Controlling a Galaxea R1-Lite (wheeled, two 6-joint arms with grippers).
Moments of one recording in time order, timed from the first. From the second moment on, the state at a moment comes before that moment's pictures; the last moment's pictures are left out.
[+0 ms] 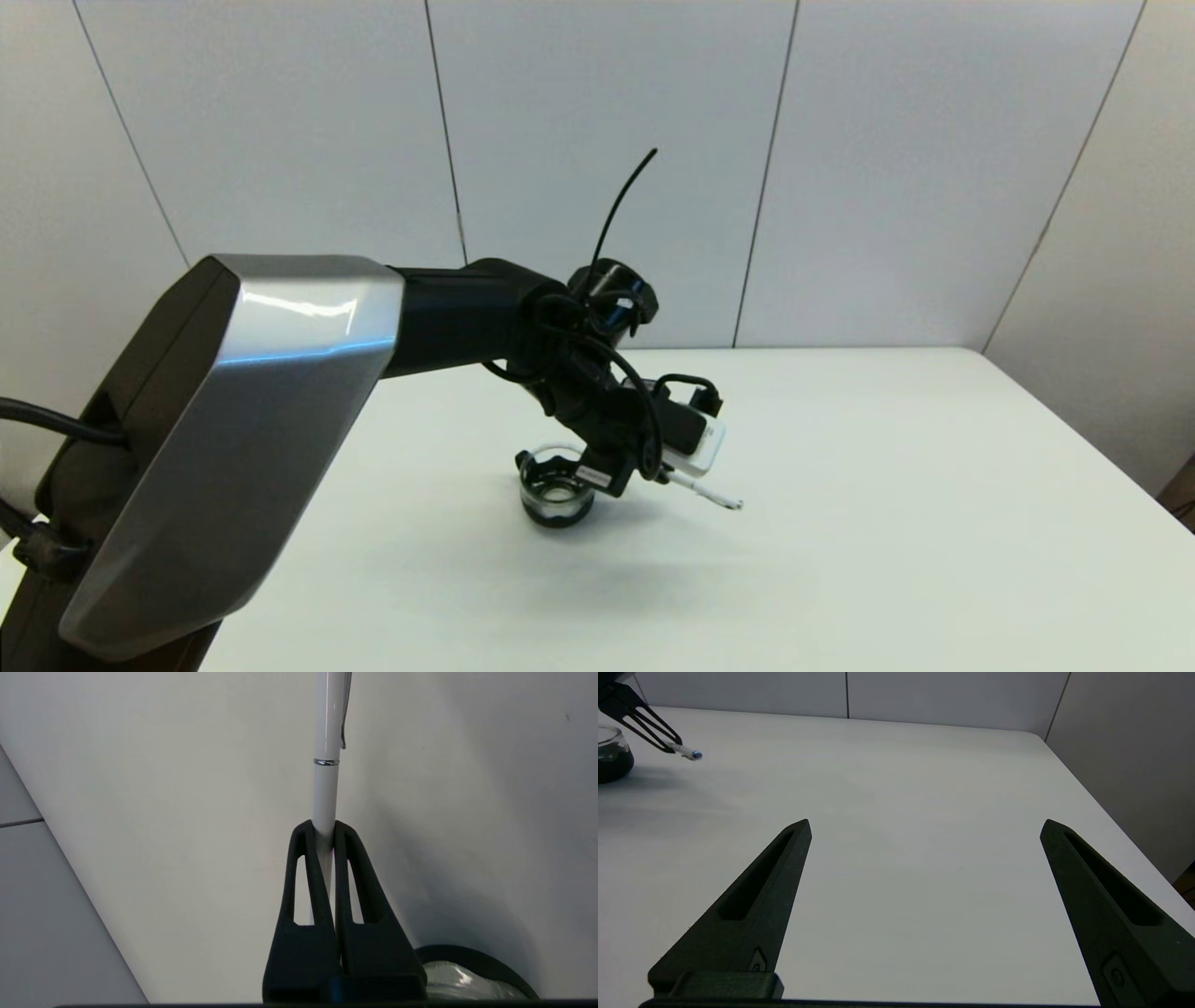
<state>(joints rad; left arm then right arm) -0.71 2.33 -1.98 0.68 -0.39 1.48 -0.01 0.00 0.00 -0.02 0.03 -0.06</state>
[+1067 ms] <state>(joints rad) -0.71 2.39 -1.98 0.66 -0.39 1.47 -0.01 0.00 0.00 -0.02 0.03 -0.06</state>
